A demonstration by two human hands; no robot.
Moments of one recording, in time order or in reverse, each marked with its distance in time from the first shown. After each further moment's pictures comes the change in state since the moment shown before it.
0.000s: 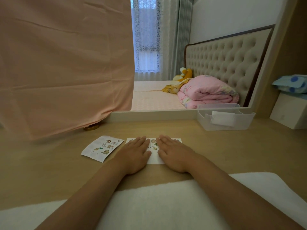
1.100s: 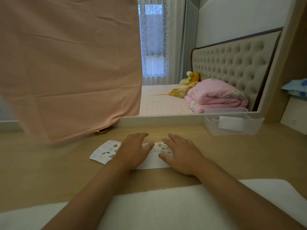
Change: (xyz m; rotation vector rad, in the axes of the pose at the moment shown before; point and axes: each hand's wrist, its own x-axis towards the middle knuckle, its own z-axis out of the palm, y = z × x) left_hand -0.019 -0.005 -0.033 -0.326 0.325 -0.127; right_hand -0.012 -0.012 -0.016 0.050 0.204 0.009
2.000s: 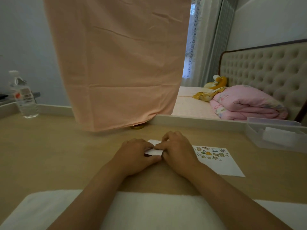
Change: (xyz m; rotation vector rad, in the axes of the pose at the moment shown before) left_hand -0.048 -0.110 -0.052 0.139 0.039 0.008; right_hand 0.063 -0.126 0.038 0.041 0.274 -0.296
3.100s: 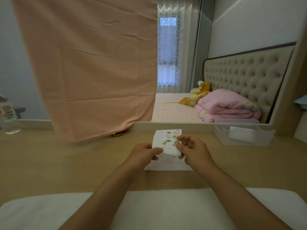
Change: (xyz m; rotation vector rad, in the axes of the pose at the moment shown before) left_hand 0.006 0.130 0.007 -0.932 -0.088 -0.378; right_hand -0.084 0.064 -0.082 1.118 0.324 0.554
